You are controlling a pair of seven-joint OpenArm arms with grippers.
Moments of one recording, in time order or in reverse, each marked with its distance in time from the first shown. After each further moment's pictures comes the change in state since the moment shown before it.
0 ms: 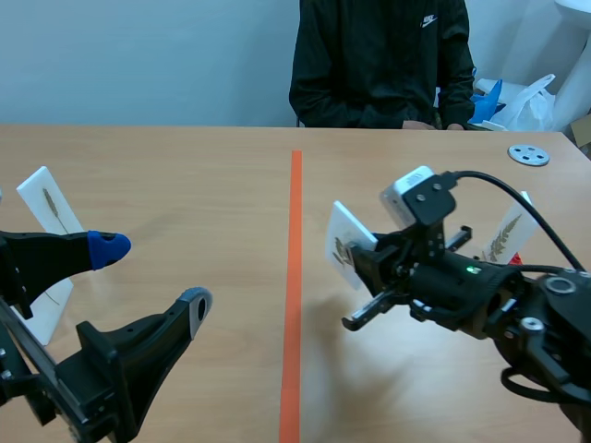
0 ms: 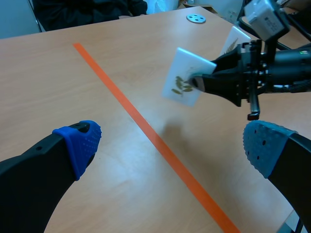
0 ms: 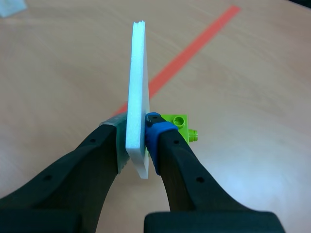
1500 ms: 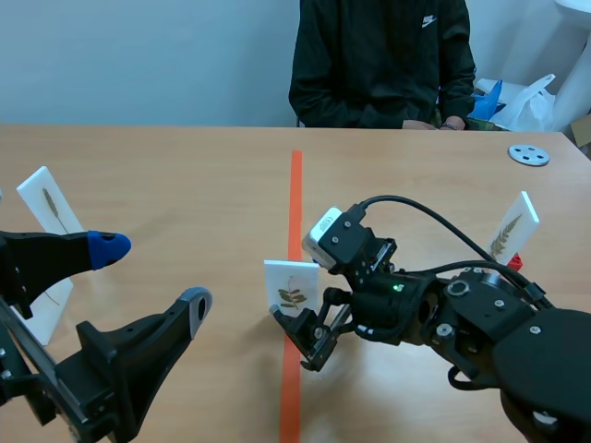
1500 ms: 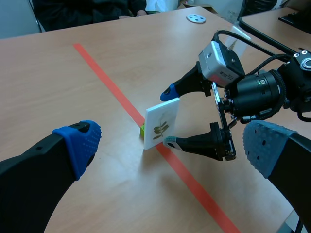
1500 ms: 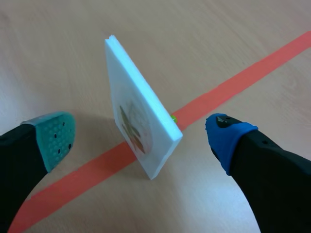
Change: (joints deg) left arm 0.0 0.0 0.0 0.0 0.0 0.0 0.0; right arm 13.0 0.0 -18.8 -16.8 -9.5 -0.3 7.2
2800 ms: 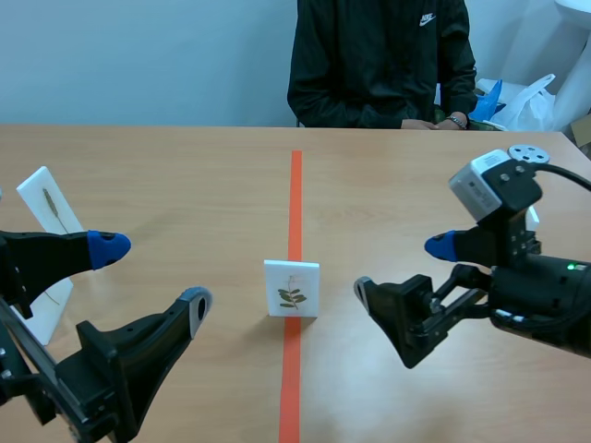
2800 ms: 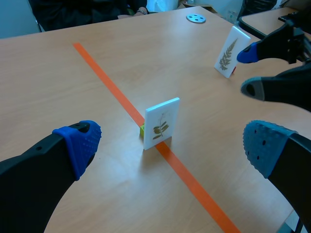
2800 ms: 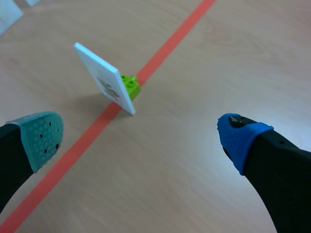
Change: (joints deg) left arm 0.0 0.0 0.0 0.0 0.0 0.0 0.0; right arm -24.0 7.8 25.1 35.6 30.0 5.0 -28.6
